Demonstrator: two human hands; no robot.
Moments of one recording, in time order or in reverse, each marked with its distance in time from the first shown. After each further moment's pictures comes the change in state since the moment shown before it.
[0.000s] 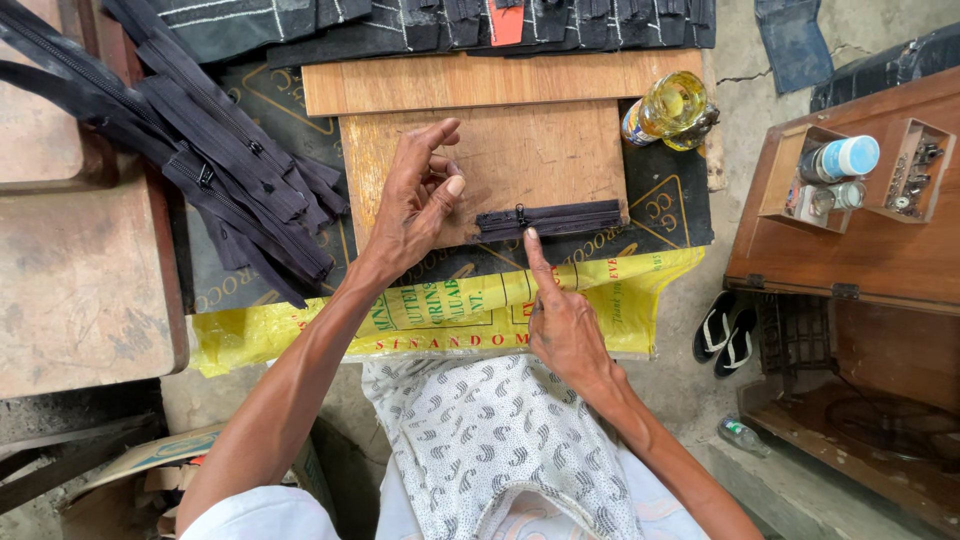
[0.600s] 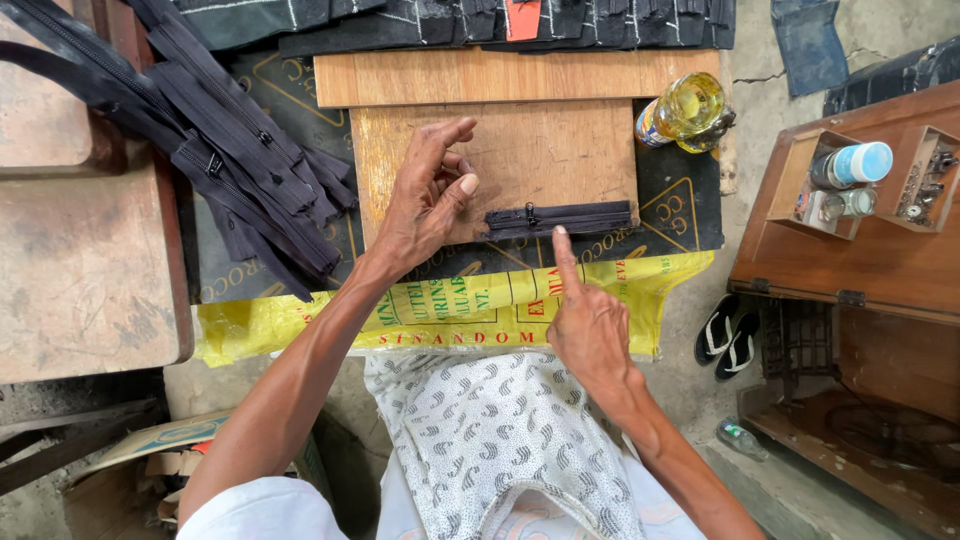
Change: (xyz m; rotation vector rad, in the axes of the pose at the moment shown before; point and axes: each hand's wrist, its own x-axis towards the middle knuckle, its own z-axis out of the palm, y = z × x) left_hand 0.001 0.002 0.001 -0.007 -0.021 -0.027; right_hand 0.003 0.006 -0.010 -0.305 0.021 0.048
